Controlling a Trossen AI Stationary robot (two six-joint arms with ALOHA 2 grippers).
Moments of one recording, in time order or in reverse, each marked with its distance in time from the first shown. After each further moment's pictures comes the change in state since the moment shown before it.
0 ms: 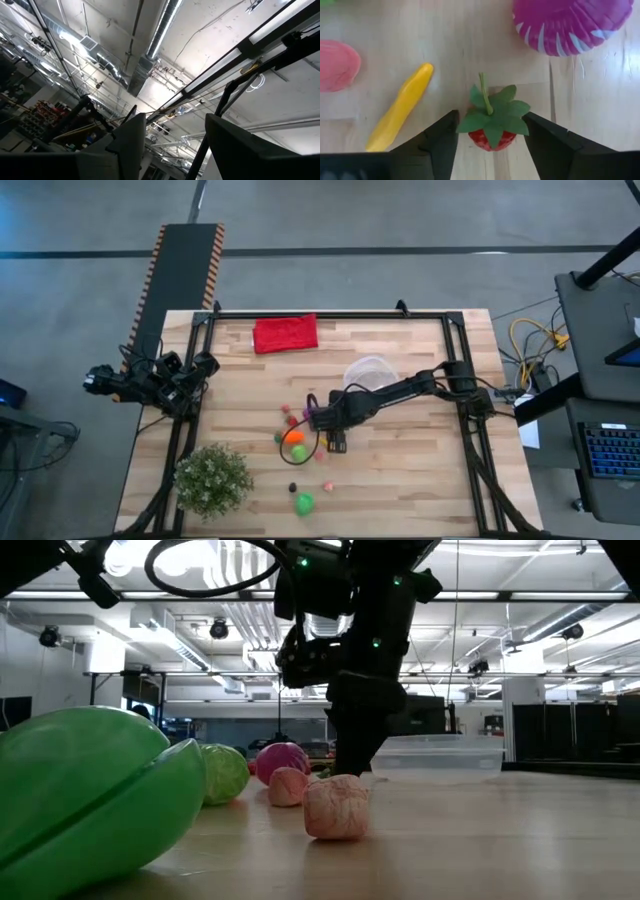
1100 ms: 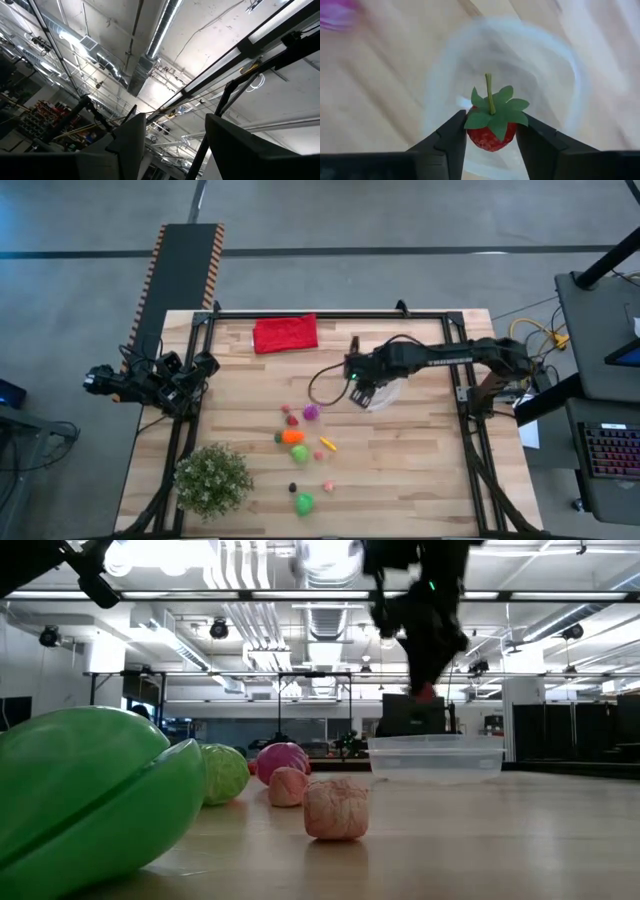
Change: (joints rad) left arm 0.000 0.000 0.000 0.000 0.000 0.001; right arm -0.234 -0.470 -0.201 -0.328 0.074 0.317
